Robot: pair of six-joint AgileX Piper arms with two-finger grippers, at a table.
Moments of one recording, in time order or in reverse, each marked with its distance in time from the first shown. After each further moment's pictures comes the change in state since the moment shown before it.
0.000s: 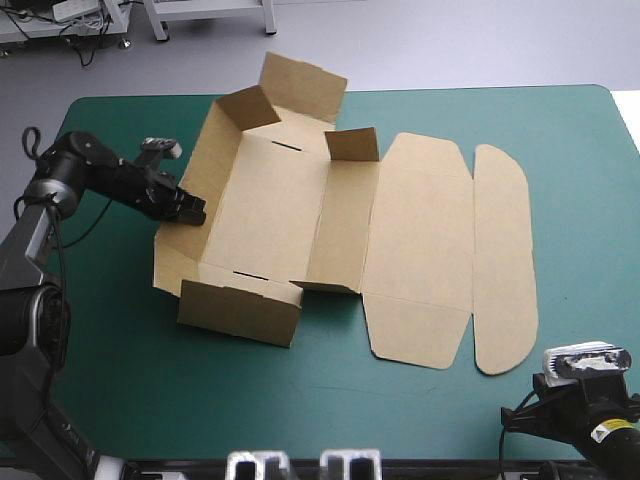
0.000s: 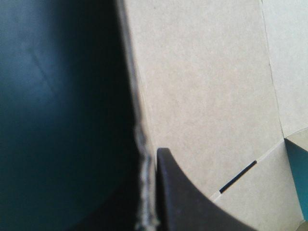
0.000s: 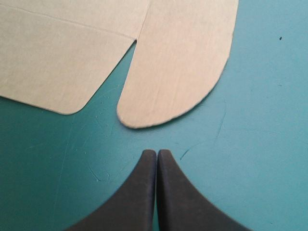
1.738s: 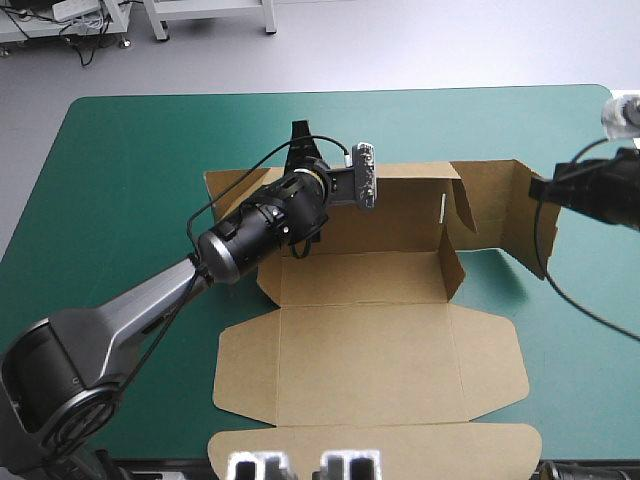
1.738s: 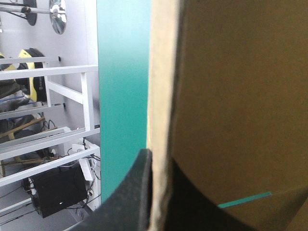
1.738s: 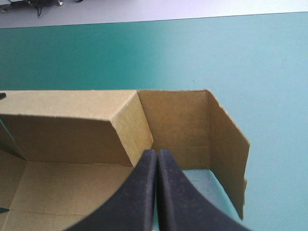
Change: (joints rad) left arm -0.954 -0.083 -0.114 1.296 -0.303 -0.254; right arm 0.000 0.769 -0.993 0.130 0.033 0.102
